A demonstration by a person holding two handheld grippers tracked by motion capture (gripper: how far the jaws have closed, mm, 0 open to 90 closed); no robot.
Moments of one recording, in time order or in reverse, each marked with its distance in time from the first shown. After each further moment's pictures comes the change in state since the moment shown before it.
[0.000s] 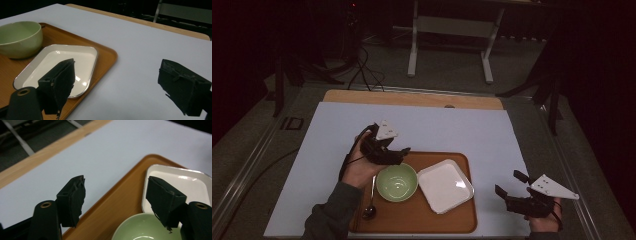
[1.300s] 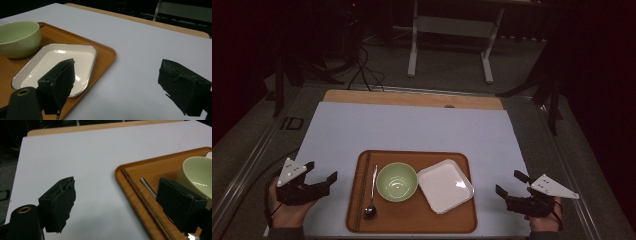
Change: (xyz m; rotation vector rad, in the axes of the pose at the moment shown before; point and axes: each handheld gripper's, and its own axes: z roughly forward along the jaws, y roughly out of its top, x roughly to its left) left arm 0.047 -0.163 -0.109 -0.103 0.279 -0.339; right arm -0.003 -0.002 0.000 0.008 -0.006 0.007
